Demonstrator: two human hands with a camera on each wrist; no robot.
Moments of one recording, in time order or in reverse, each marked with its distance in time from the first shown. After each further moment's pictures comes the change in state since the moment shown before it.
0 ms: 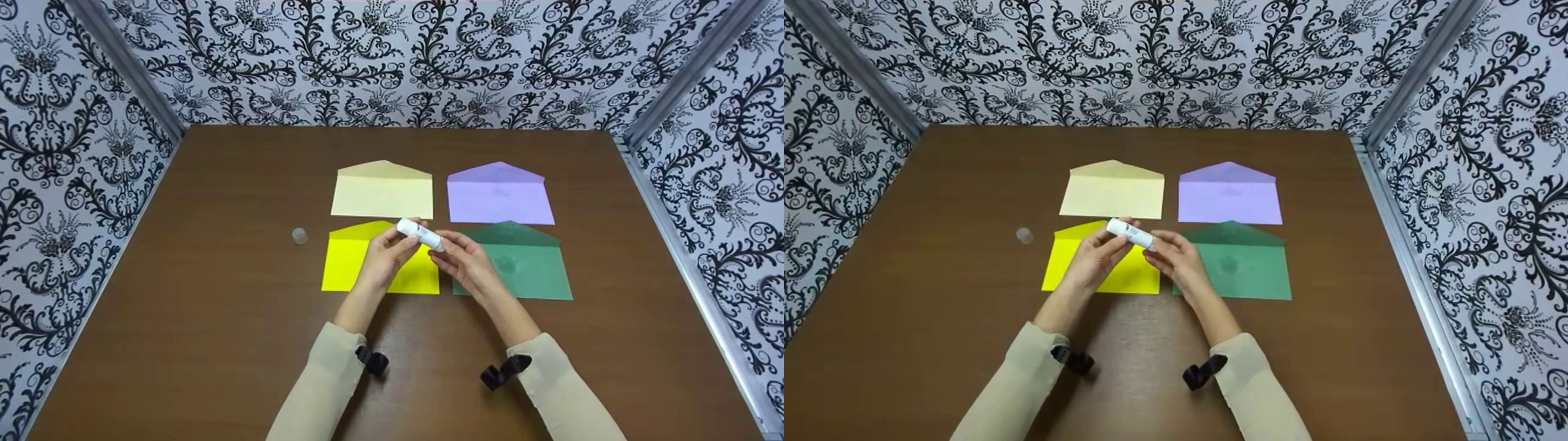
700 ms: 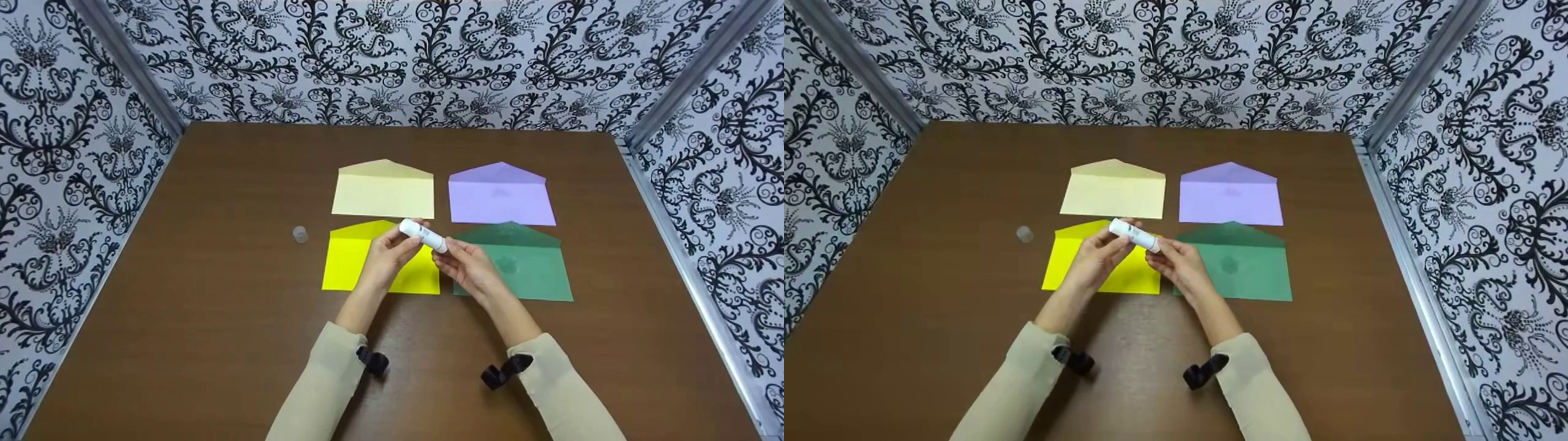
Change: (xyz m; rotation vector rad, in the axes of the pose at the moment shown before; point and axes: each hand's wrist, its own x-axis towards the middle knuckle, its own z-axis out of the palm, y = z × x) left_hand -0.001 -0.002 -0.001 0.042 -0.021 0.030; right_hand 0.003 0.001 -0.002 0.021 0.034 0.096
